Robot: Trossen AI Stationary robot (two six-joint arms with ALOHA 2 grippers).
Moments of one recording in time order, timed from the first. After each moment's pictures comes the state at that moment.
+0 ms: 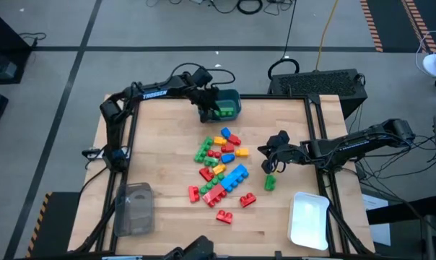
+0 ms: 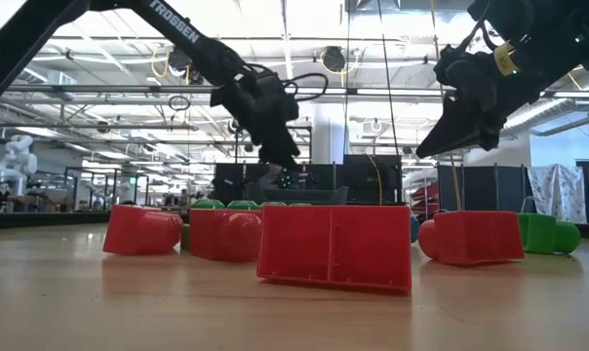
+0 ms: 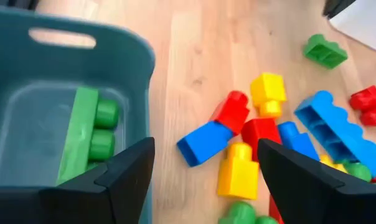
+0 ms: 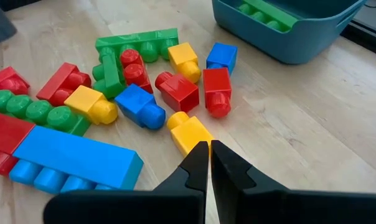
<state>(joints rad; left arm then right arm) 0.64 1.95 1.51 -0.56 0.65 0.35 0.12 1.07 0.46 -0.08 0.48 0.53</state>
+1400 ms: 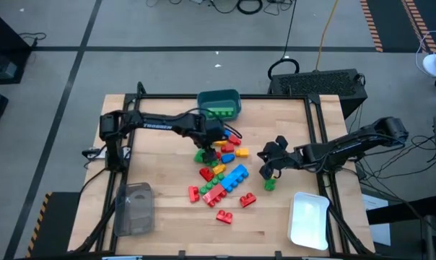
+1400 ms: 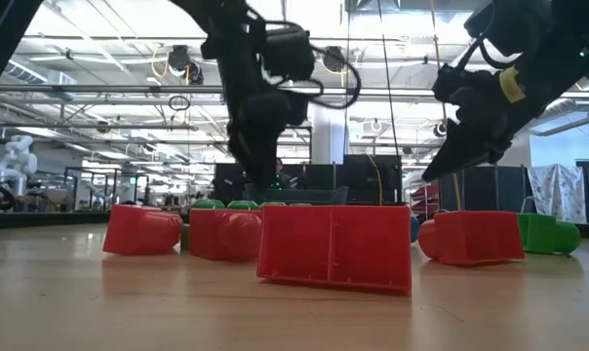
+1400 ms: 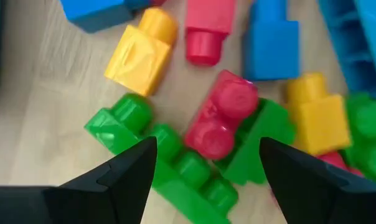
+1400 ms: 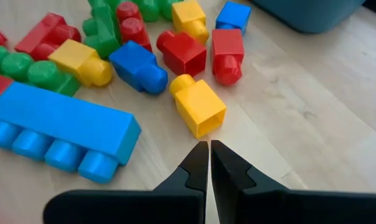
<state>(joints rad) 0.19 1.88 1.37 -0.76 0.06 -0.16 0.17 1.20 0.46 -0.08 0.50 0.57</state>
